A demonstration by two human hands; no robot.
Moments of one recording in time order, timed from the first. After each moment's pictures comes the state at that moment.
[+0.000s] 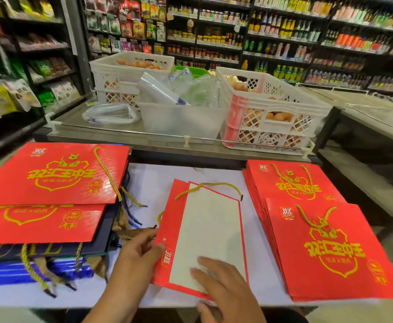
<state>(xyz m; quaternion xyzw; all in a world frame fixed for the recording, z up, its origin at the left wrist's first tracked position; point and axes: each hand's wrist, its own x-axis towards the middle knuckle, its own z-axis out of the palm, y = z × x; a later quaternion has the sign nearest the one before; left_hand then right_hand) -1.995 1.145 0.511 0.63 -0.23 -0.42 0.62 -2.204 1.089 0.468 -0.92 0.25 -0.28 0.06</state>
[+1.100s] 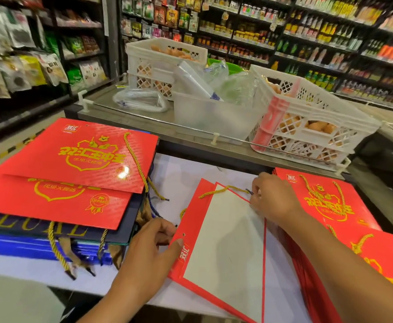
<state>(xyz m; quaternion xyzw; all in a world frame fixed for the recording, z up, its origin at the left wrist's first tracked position) -1.967 1.151 0.492 0.71 -0.36 -0.27 0.54 -2.147 0.877 0.559 -0.90 0.42 -0.07 -0.06</state>
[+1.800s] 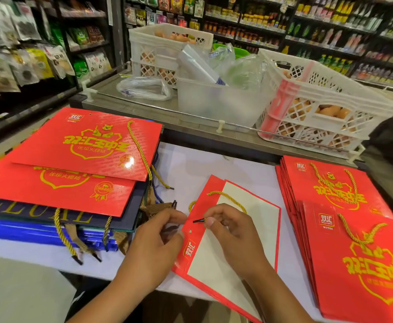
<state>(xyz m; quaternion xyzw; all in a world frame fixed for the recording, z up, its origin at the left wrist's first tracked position) -1.972 1.154 0.494 0.69 -0.39 -0.28 0.55 -2.121 1.033 0.510 -0.76 0.33 -0.30 0.47</state>
